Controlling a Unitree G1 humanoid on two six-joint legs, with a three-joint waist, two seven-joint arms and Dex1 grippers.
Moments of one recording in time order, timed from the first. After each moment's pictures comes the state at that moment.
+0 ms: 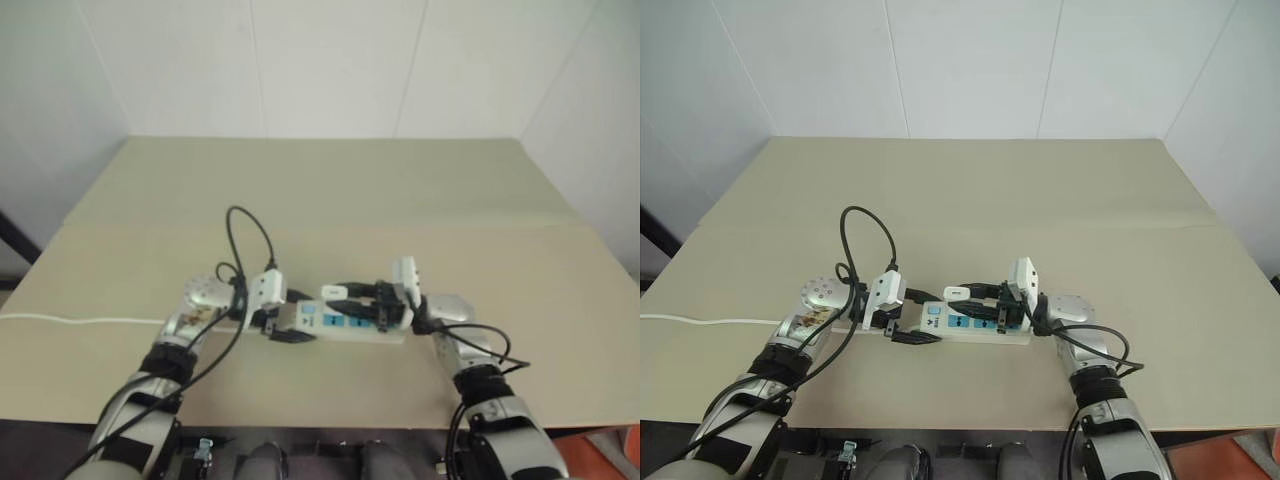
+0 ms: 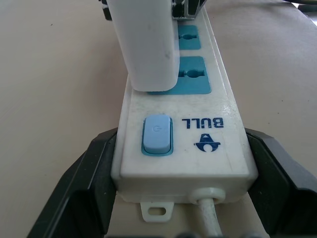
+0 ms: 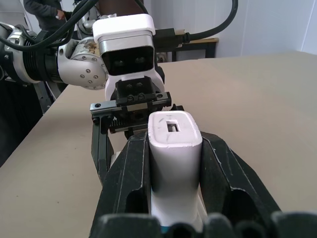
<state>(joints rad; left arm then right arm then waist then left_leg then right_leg) -0.62 0.44 -0.22 0.53 -0.12 -0.16 -1.39 -0.53 -0.28 0.08 0.46 0.36 -0.16 1.31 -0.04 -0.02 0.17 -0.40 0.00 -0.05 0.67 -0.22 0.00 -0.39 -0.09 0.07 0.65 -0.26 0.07</state>
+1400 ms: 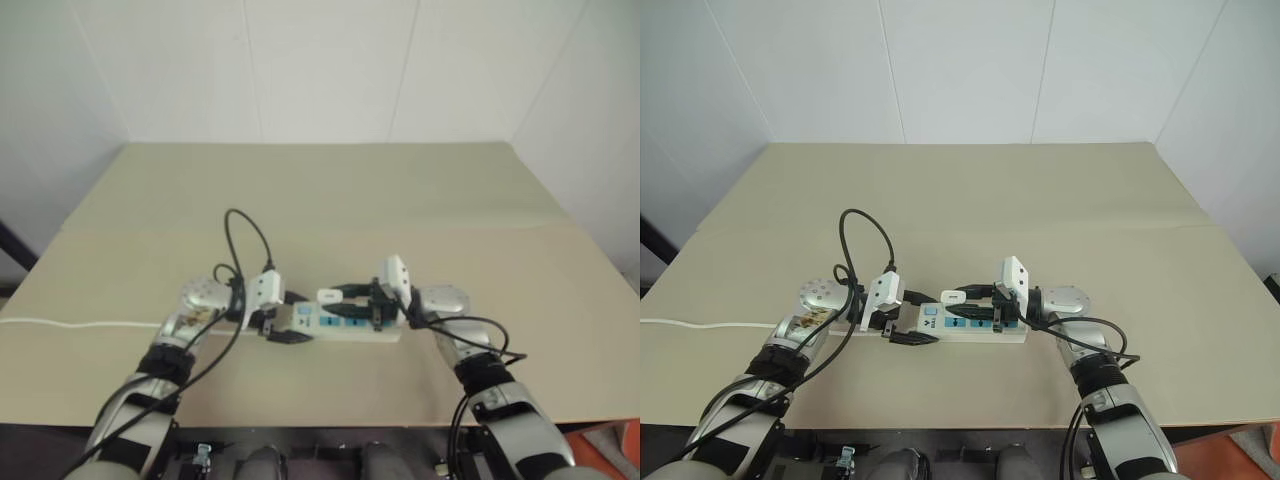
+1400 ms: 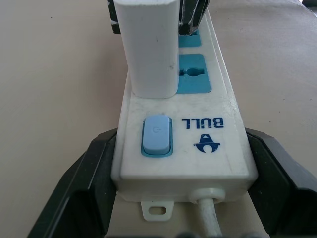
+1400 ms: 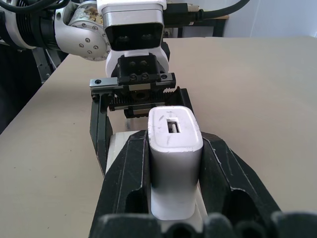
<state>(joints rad) -0.61 0.45 -0.22 0.54 -0.12 -0.14 -1.38 -0.59 -0.33 0.18 0.52 0.31 -0.17 1.27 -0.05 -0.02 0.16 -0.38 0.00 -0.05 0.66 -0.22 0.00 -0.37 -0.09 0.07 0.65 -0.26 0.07</state>
